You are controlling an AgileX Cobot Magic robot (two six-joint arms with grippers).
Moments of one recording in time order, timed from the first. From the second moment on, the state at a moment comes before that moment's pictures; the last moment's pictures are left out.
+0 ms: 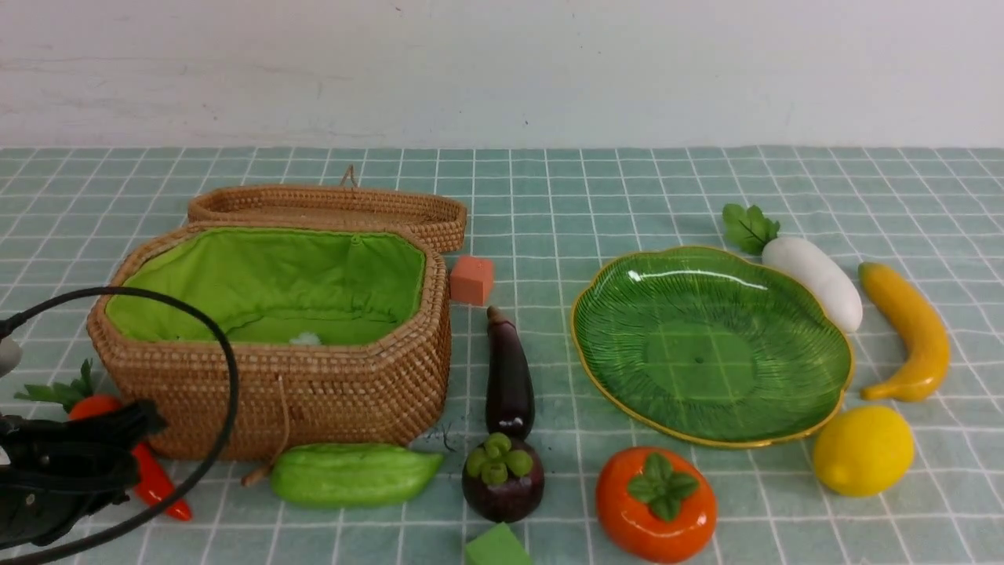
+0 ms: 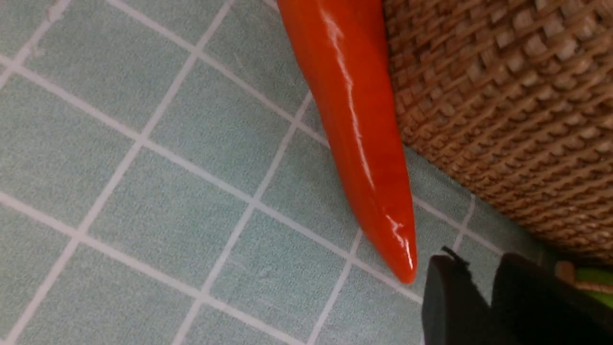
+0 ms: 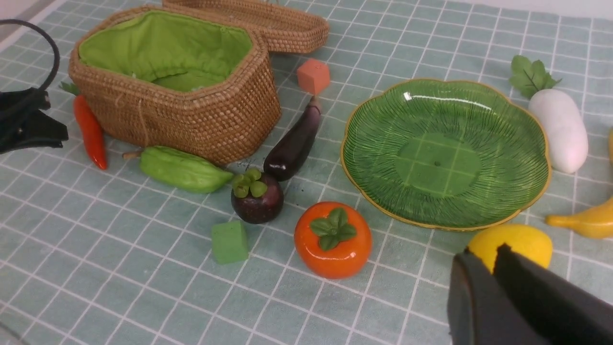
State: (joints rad) right arm 0.21 0.49 -1.04 0.30 1.12 -0.16; left arm 0.00 1.22 -0.49 -0.12 0.20 -0.52
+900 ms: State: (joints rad) right arm 0.21 0.49 -1.04 0.51 1.13 -0.34; left arm 0.00 1.53 -0.50 -0.12 -0.08 -0.52
